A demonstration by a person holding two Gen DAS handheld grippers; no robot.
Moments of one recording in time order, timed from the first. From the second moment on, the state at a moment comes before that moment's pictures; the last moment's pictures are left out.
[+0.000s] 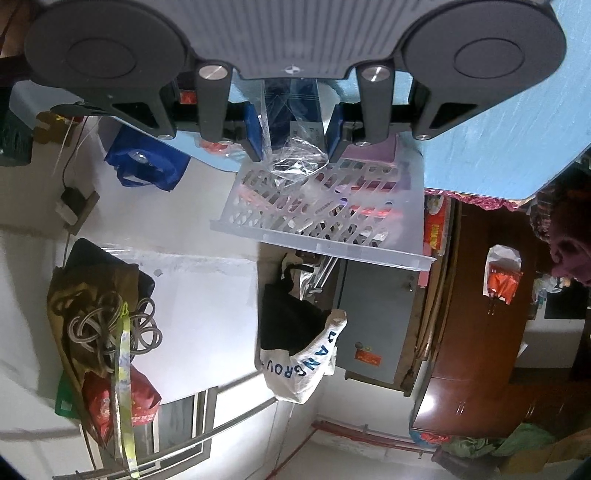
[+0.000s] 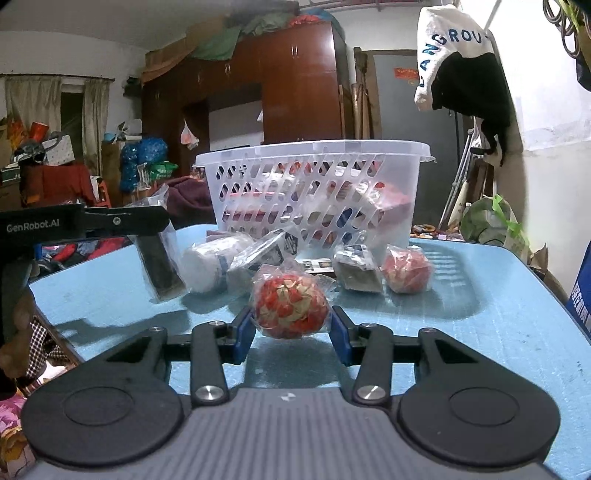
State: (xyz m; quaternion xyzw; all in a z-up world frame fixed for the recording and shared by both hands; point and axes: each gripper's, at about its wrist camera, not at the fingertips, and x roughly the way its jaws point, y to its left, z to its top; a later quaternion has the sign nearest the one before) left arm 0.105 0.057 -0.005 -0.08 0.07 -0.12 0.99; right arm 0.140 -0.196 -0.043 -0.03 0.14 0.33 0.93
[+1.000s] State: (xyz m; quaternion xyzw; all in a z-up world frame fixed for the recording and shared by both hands) left arm 0.221 0.089 0.113 -0.14 0.08 -0.08 0.98; right arm 0.245 -0.154 0.094 -0.07 0.09 0.27 0.96
